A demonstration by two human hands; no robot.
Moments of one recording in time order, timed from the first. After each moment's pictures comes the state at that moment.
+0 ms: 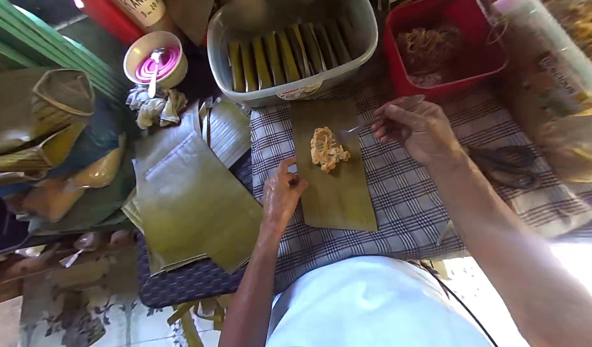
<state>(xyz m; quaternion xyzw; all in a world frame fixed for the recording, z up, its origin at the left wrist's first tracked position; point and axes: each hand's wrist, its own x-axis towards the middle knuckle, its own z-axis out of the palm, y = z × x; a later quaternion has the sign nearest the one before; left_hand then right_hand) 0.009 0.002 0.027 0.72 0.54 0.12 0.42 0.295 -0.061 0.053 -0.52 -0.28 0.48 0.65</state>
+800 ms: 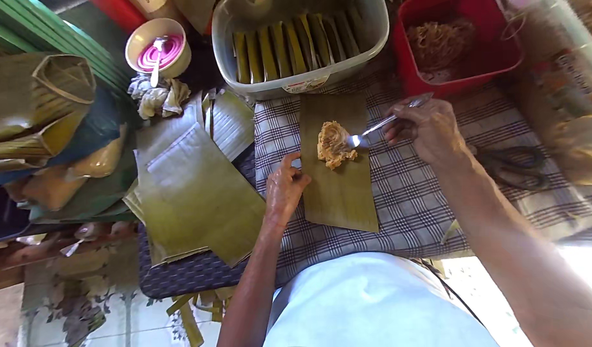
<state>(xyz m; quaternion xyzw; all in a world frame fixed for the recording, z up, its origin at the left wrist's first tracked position) 0.010 0.004 0.029 0.71 0.54 0.13 0.43 0.290 -0.058 0.058 -0.62 -0.25 0.43 0.61</state>
